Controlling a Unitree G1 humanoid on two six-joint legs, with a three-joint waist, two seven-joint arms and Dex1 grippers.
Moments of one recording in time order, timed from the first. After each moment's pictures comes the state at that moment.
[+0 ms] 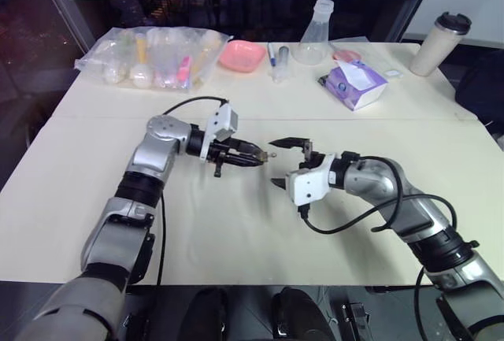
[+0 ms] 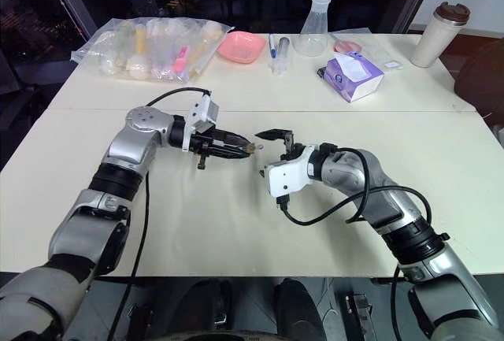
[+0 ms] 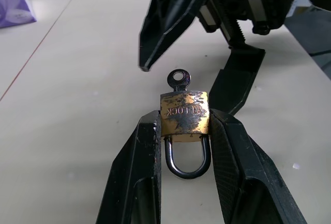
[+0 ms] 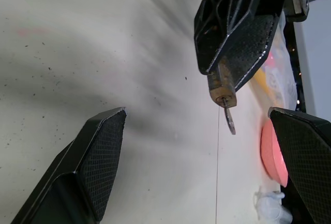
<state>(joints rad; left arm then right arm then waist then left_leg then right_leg) -0.88 0.37 -0.16 0.53 -0.14 0.15 -1.45 -0.50 -0.70 0.34 -0.09 -0.35 -0.29 0.73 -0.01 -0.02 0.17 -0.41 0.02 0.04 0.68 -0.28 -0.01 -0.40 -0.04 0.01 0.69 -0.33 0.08</state>
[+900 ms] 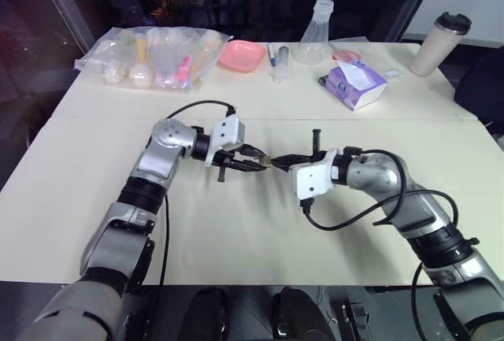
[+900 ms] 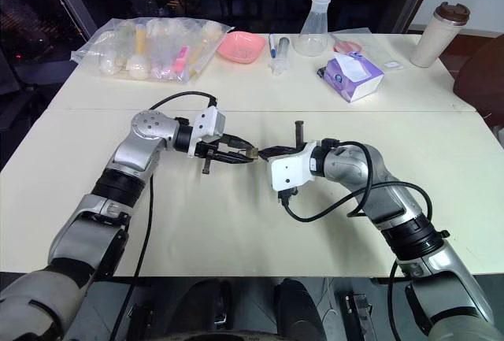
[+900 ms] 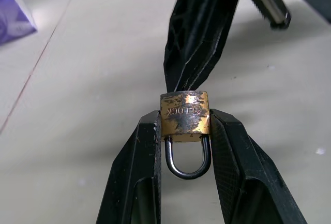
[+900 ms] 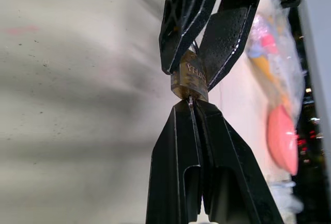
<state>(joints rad) -0.85 0.37 -0.22 0.51 -0.08 -0.10 -1.37 -0.52 -0.68 0.30 -0.12 -0.23 -0.15 0.89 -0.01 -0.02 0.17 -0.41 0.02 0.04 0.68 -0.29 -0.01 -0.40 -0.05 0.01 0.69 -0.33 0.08</state>
